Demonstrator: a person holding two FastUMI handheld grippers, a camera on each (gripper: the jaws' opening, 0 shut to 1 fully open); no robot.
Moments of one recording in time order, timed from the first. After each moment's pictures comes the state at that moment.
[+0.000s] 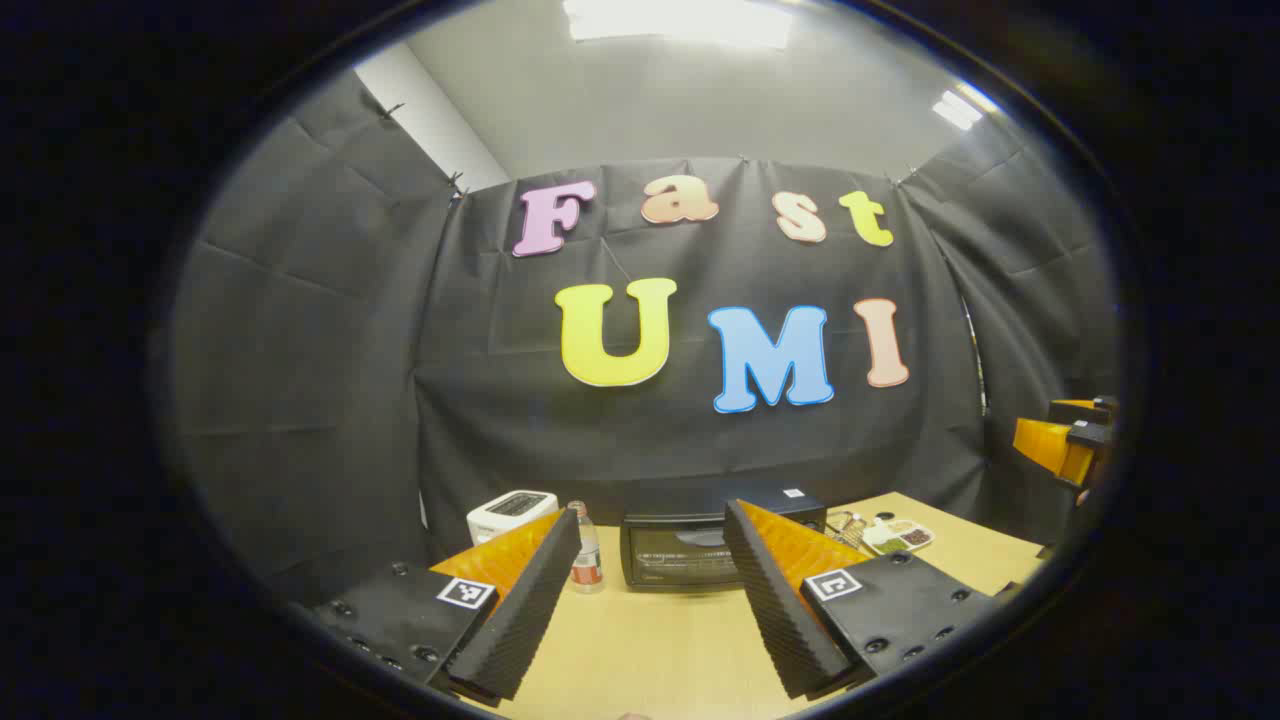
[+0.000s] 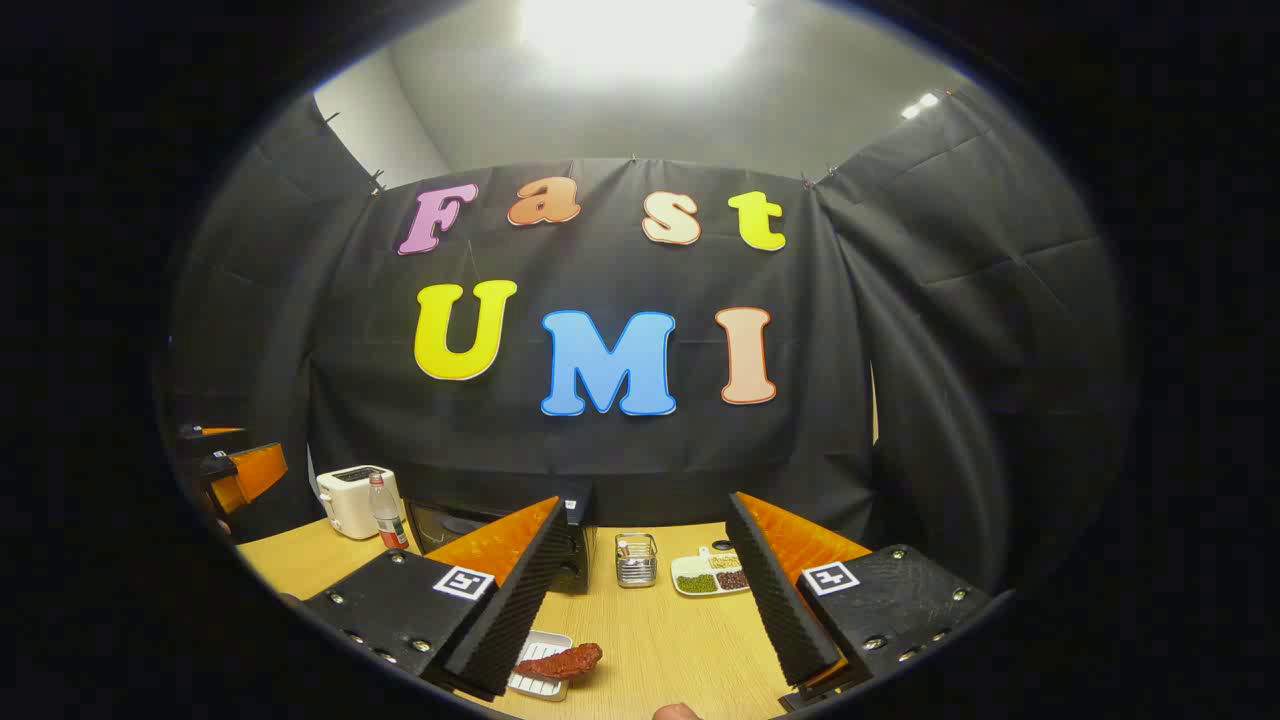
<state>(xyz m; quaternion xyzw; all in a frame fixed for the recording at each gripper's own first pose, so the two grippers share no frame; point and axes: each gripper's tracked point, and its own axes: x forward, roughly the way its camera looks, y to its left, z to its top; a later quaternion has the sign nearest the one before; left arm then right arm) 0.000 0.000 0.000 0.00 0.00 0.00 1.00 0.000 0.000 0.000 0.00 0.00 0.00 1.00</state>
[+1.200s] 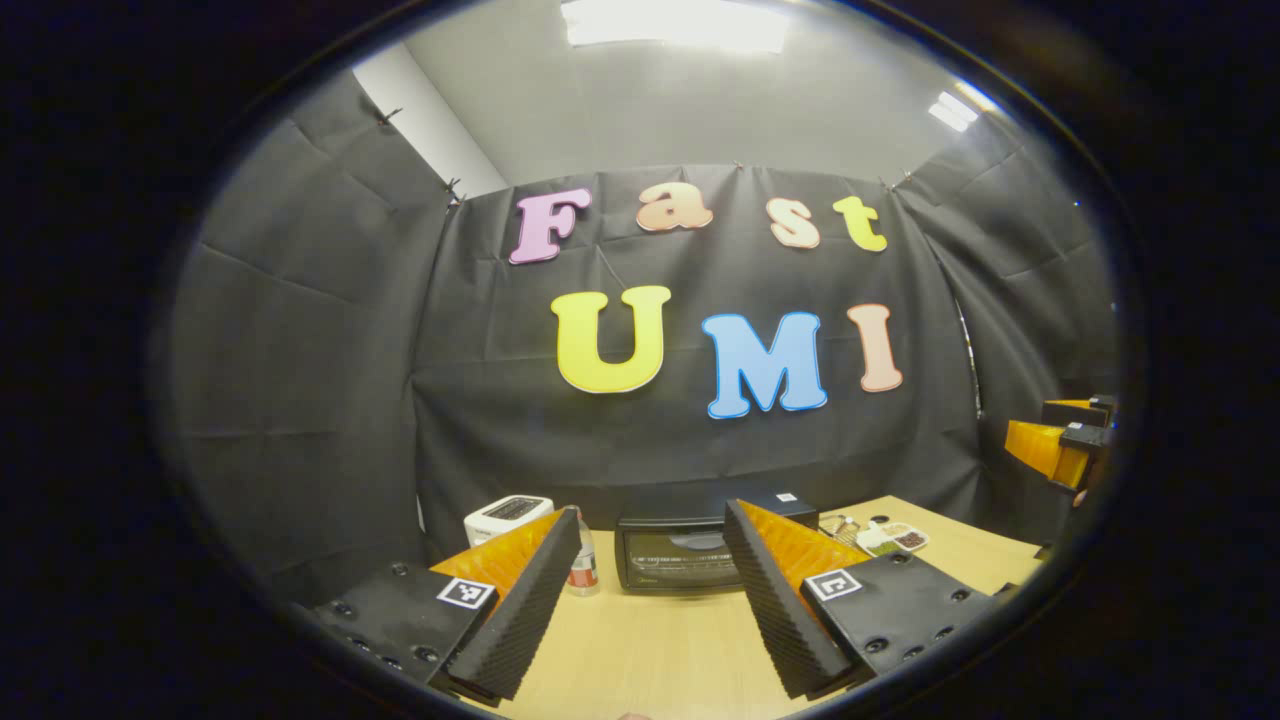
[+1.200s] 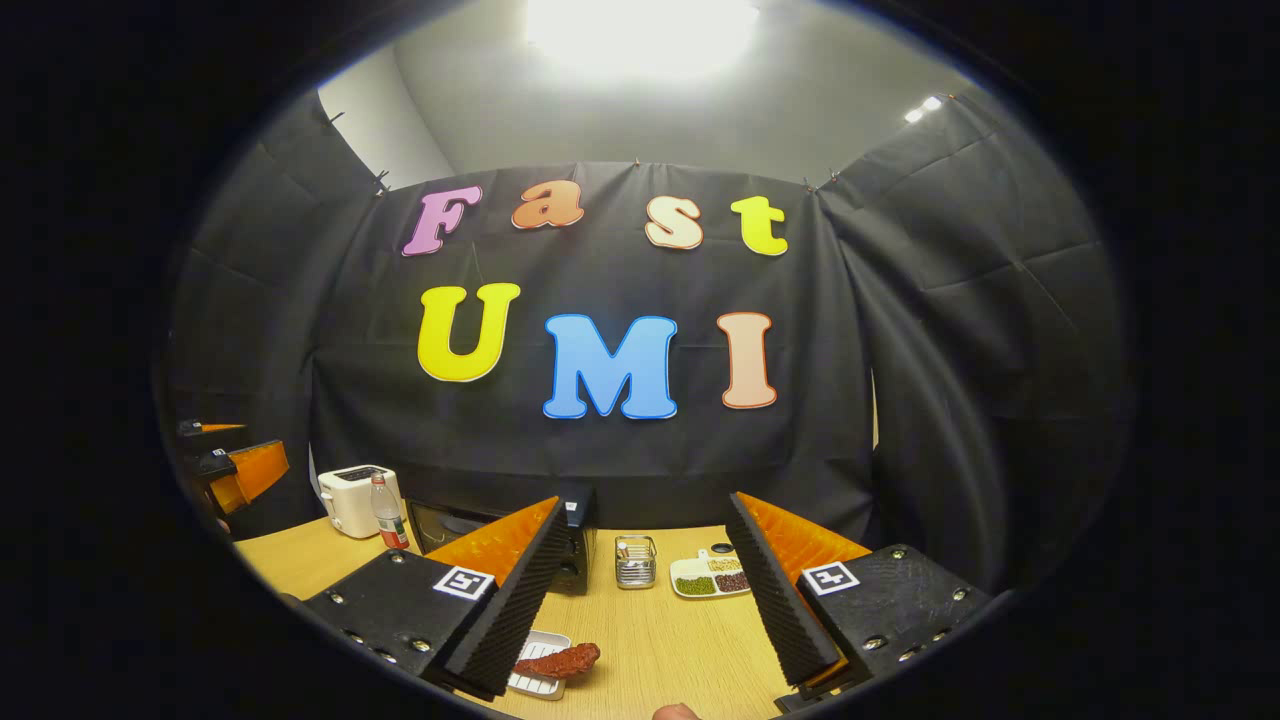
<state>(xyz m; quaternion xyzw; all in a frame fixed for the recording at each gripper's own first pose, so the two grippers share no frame) -0.008 -0.008 0.006 0.00 -0.01 0.00 1.00 -0.004 -0.002 0.005 -0.01 -0.01 0.00 1.00</state>
